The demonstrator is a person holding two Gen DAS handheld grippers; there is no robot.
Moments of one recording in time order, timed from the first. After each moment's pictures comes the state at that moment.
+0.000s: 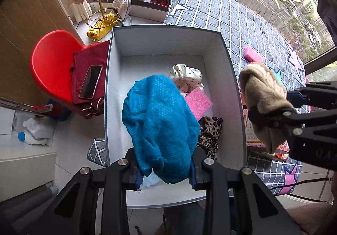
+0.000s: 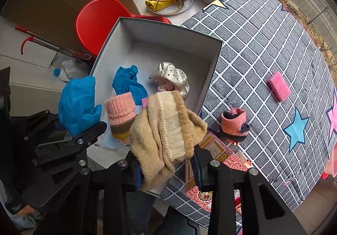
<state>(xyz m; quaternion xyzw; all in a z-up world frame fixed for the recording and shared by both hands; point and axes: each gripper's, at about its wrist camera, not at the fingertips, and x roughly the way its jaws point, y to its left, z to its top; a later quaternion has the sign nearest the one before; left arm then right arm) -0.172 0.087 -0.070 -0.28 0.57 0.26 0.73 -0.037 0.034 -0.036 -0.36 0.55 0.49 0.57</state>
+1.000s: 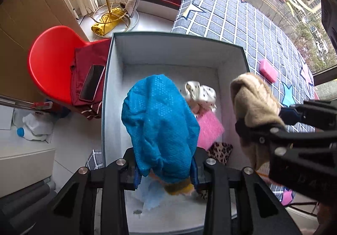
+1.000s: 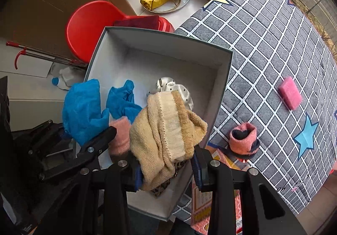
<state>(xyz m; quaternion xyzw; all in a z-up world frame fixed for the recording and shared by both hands) -0.143 0.124 -0.093 -0.30 0.57 0.28 0.71 -0.022 0.083 -0.062 -0.34 0.58 0.47 0.56</state>
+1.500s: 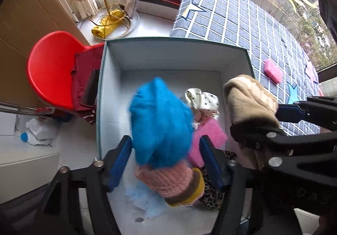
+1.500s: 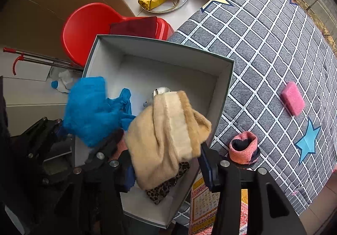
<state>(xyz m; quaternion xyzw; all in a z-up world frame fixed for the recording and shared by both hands) -0.130 0.127 -0.101 -0.29 0.58 0.28 0.71 -0.013 0.094 -0.069 -0.34 0.60 0.47 0.56</state>
